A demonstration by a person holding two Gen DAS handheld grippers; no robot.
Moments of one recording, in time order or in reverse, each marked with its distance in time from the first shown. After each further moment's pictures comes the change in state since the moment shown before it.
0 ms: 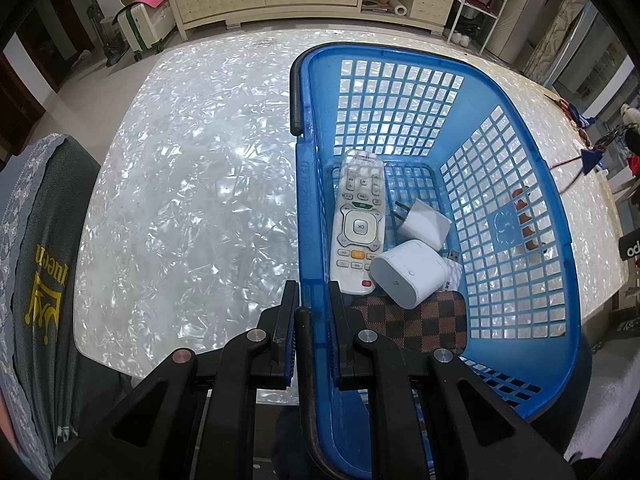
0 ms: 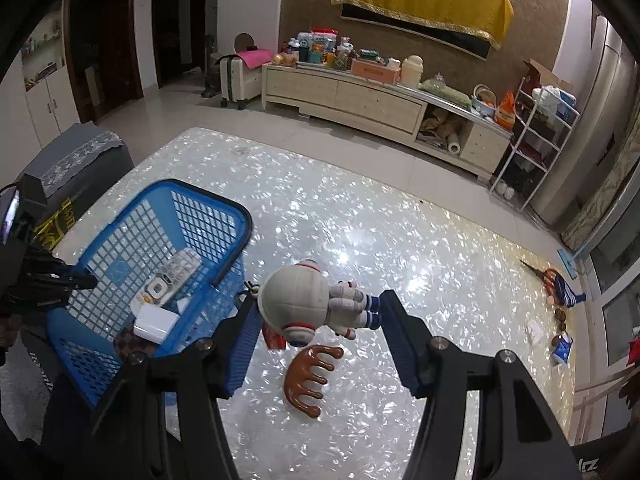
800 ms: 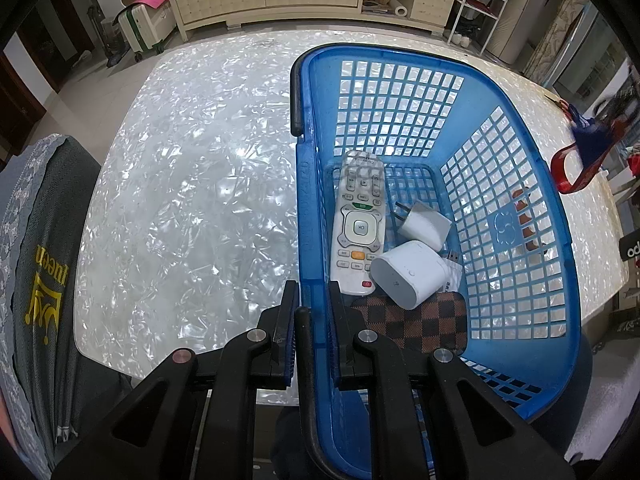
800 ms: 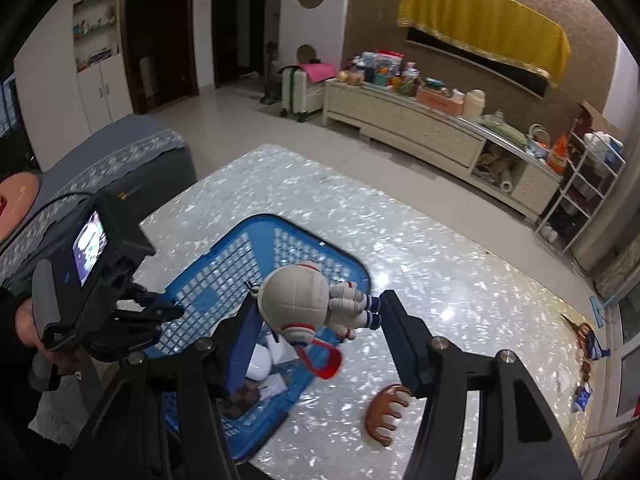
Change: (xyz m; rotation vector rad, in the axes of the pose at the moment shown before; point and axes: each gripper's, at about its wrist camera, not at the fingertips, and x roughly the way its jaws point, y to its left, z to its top) left arm 0.000 0.001 0.000 -0.002 -0.002 0.000; right arm -0.014 0.088 0.041 -0.116 -0.042 0.146
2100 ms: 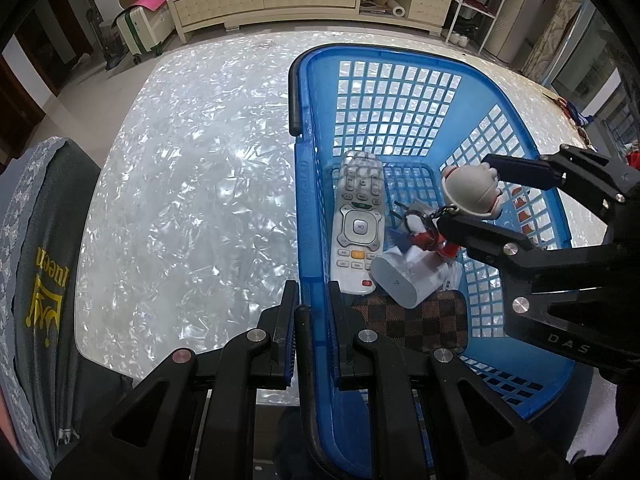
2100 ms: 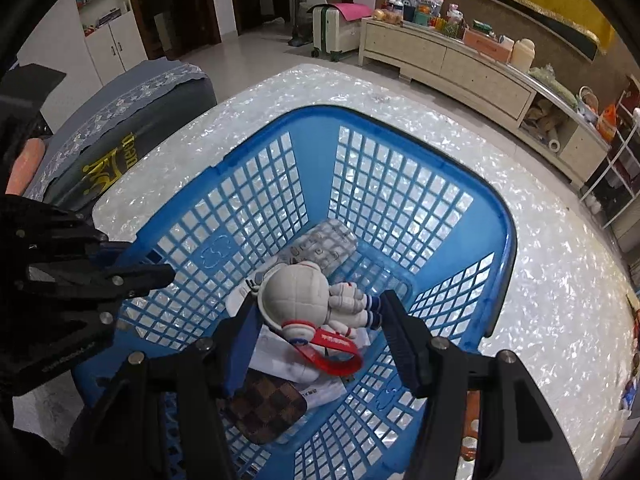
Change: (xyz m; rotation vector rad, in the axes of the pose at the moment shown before) left arm -0.001 -0.002 -0.001 0.009 -0.005 0.001; right arm 0.115 0.038 -0.026 -0.022 0.198 0.113
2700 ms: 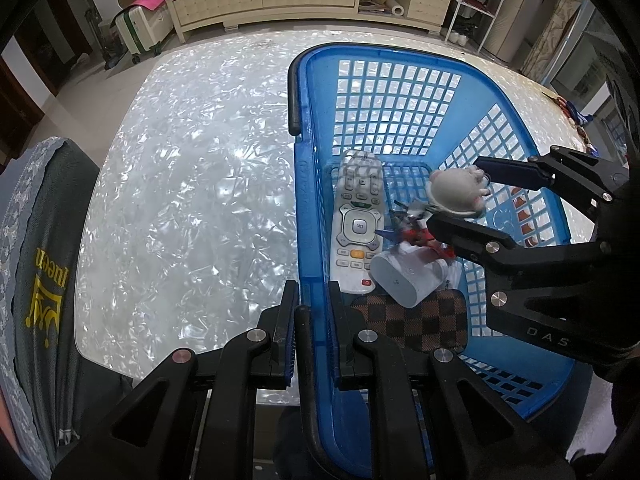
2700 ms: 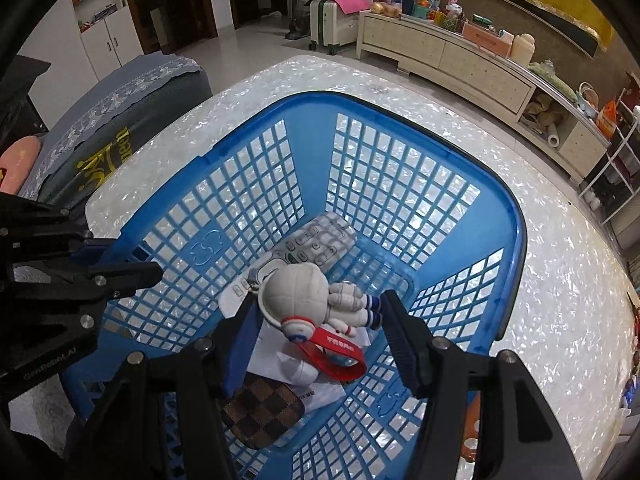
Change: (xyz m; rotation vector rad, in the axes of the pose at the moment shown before) left arm 0.001 -0.002 0.000 0.003 0.002 0.000; right arm 0.007 -0.002 0.000 0.002 0.022 -0.014
